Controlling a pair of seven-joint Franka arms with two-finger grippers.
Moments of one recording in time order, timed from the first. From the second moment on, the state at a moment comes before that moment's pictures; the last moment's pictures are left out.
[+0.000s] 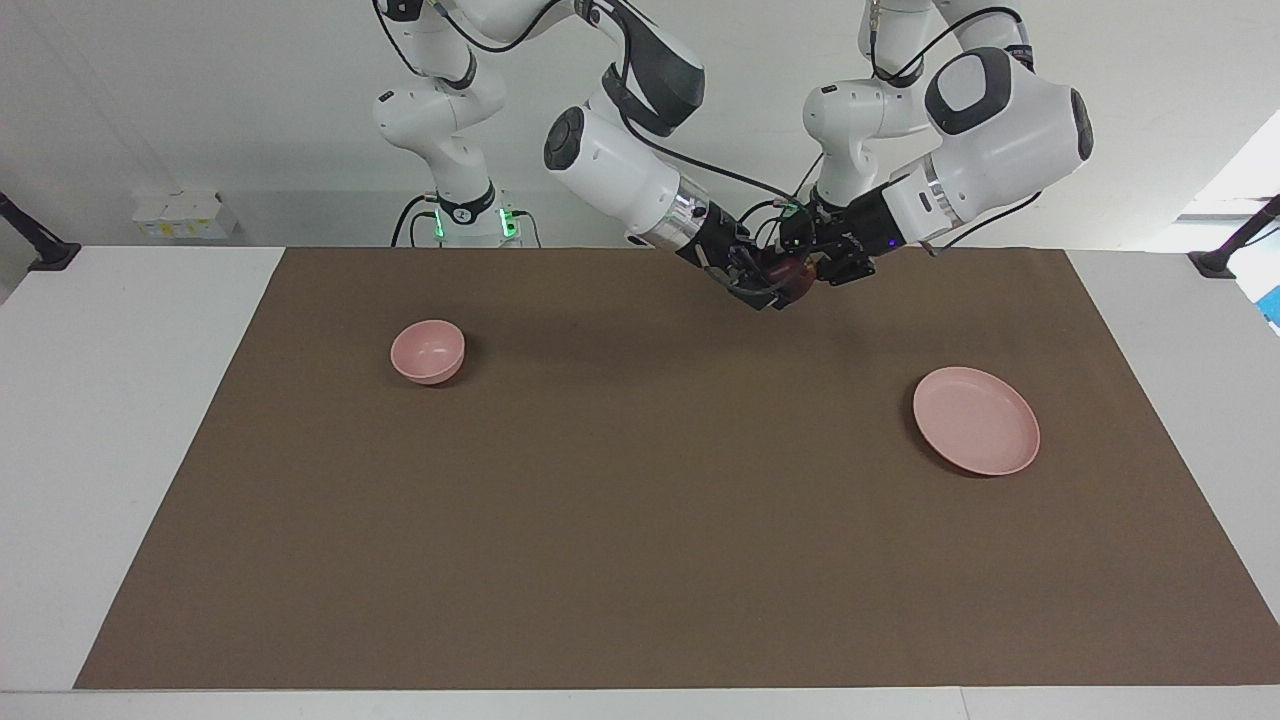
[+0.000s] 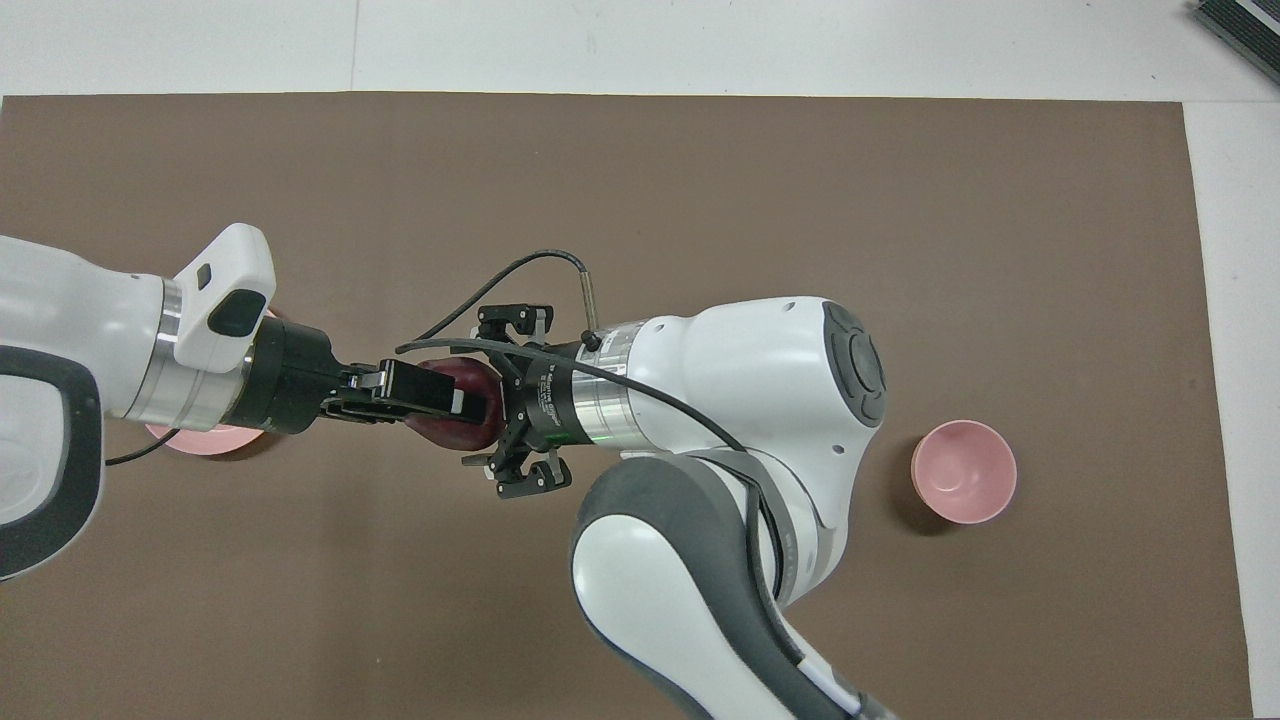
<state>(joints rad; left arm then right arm) 0.07 -0.10 -0.29 -1.94 -0.82 1.76 0.08 0.64 0.22 0.02 -1.72 0.93 2.31 1.54</state>
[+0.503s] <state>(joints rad) 0.04 -0.10 -0.28 -1.94 -0.82 1.78 -0.03 0.62 0.22 0.01 -1.71 0.92 2.28 1.54</state>
